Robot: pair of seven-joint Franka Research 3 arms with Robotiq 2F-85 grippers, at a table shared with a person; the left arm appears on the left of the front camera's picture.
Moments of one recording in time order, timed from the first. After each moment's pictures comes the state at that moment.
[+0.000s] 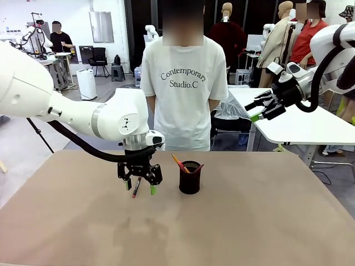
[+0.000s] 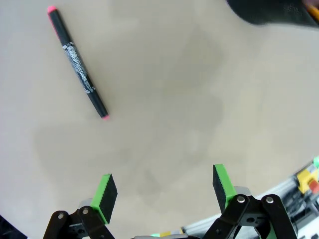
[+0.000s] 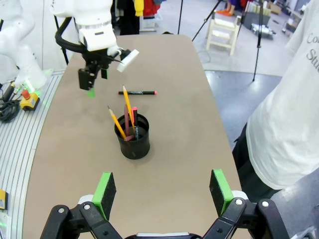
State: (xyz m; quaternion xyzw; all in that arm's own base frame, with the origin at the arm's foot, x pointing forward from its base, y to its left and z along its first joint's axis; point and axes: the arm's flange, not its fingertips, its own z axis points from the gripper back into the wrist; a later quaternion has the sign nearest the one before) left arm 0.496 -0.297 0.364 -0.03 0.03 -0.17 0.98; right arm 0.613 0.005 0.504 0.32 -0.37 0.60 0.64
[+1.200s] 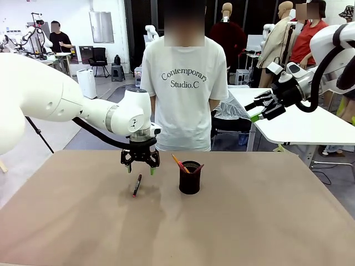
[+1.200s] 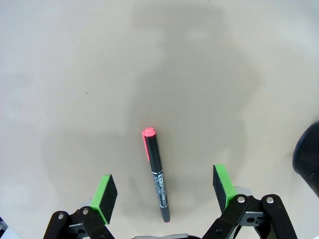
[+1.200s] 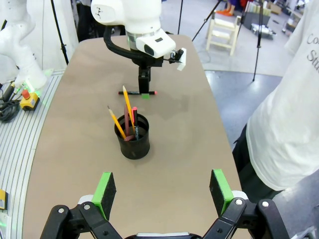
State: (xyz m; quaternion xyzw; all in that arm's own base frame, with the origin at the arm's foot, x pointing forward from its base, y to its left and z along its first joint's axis) left arm 0.620 -0.285 0.336 0.02 -0.03 -0.06 1.00; right arm 0.613 0.005 0.504 0.32 -0.37 0.60 0.64
